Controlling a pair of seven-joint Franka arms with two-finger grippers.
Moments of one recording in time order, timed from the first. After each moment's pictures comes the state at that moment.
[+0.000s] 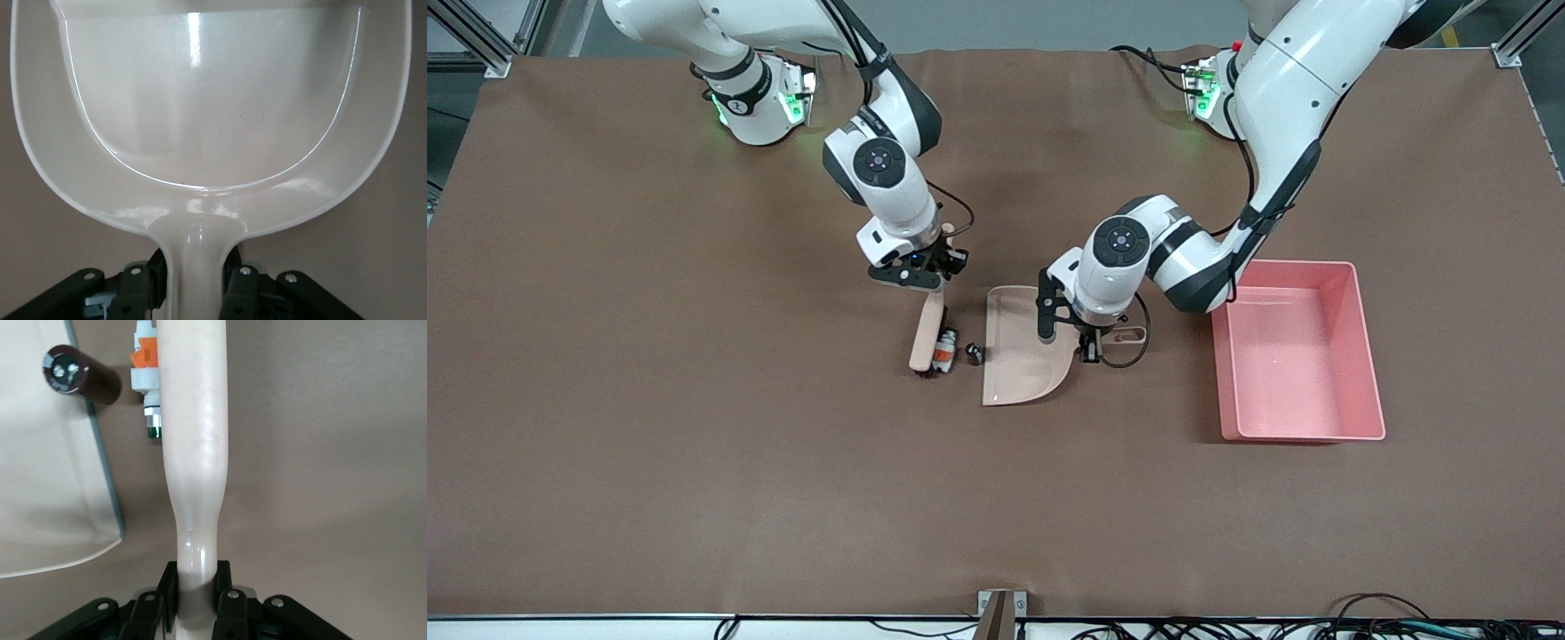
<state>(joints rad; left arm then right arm) -0.18 0.64 -0.49 -1.83 0.46 2.43 0.71 0.69 0.37 0.08 -2.12 0.10 2.57 0.92</state>
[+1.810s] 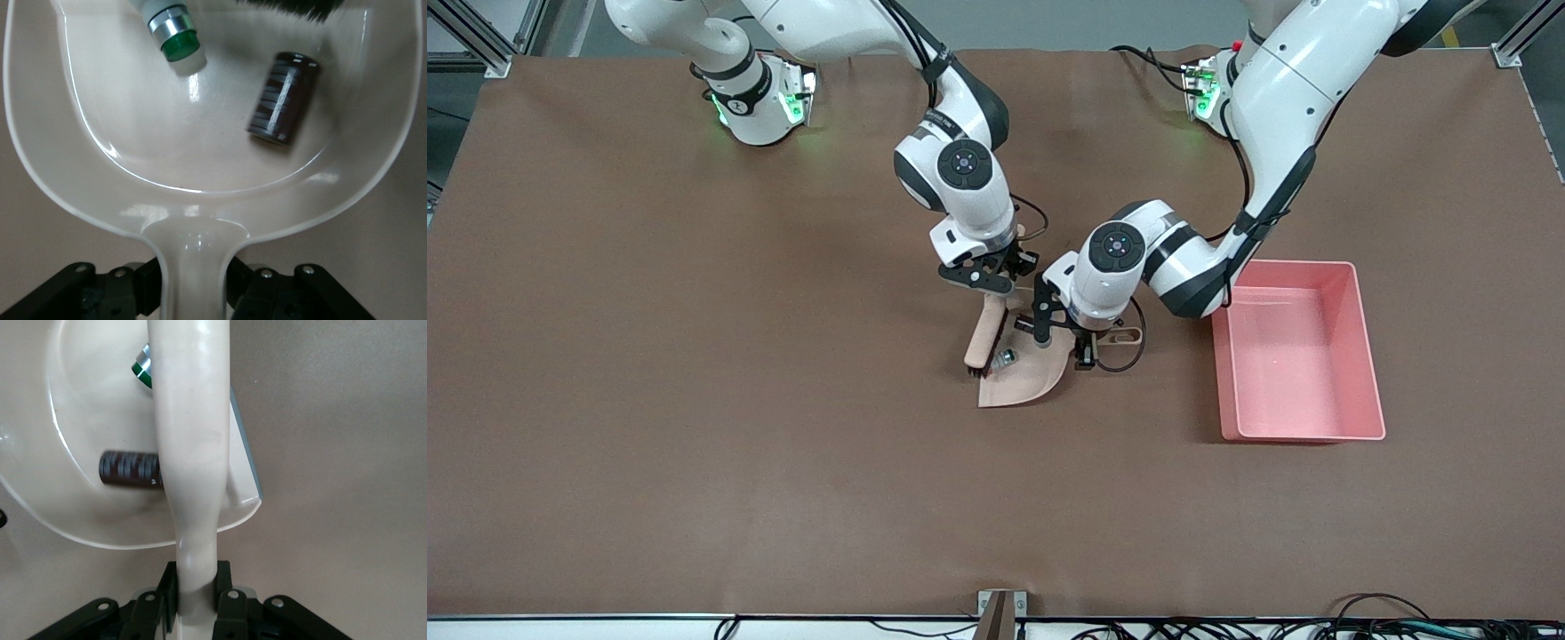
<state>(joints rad) -0.18 0.67 -0.49 -1.80 0.46 2.42 0.70 0.80 0.56 0.08 -1.73 0.11 2.37 1.12</state>
